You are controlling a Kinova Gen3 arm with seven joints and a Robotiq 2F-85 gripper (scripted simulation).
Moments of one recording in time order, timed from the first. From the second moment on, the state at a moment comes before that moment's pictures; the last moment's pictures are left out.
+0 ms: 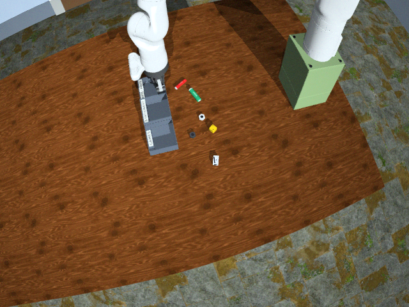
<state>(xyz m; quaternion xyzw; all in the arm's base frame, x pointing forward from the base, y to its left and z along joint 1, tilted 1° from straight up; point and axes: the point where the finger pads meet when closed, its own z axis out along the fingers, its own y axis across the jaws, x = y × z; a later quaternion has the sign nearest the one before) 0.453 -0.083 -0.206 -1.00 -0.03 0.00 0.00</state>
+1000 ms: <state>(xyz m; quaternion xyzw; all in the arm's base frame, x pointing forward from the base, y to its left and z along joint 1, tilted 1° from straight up) 0.450 -0.081 -0.175 -1.00 -0.03 0.00 0.00</state>
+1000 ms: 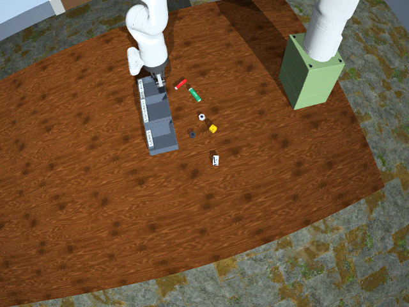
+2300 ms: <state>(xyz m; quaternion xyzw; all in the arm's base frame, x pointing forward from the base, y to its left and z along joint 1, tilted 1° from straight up) 0.452 -0.001 -0.146 -1.00 -0.03 -0.01 0.00</state>
